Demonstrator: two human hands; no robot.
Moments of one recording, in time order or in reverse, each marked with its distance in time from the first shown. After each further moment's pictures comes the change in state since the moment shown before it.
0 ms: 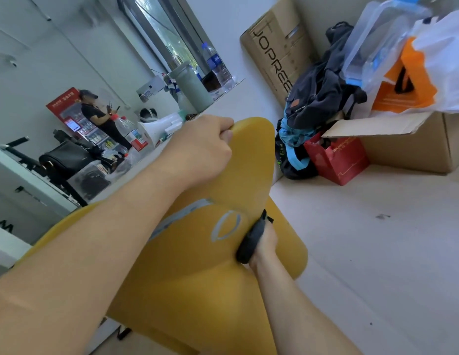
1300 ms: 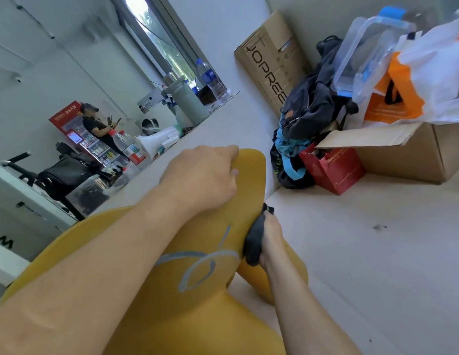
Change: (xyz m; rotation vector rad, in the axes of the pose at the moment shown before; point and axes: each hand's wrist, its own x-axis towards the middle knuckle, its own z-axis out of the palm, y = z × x) left_hand 0.007 0.016 0.016 0.496 -0.104 0.032; right_hand -0.009 -0.055 0.013 -0.230 -0.045 0.007
